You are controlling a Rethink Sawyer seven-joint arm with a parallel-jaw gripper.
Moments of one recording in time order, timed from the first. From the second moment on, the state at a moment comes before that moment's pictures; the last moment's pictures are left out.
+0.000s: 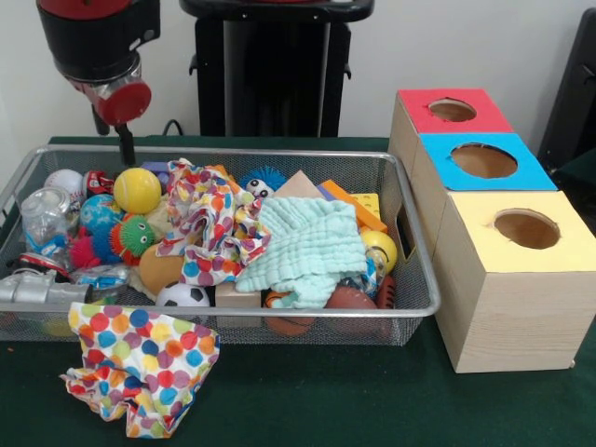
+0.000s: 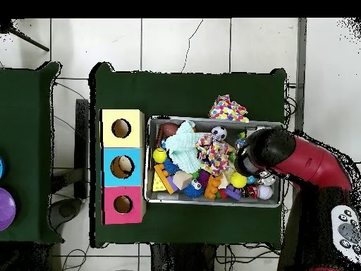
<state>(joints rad) -0.45 -0.56 -0.14 1.40 -0.10 0.98 2.14</state>
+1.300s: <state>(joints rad) -0.45 -0.53 -0.01 1.47 0.19 0.88 2.14</state>
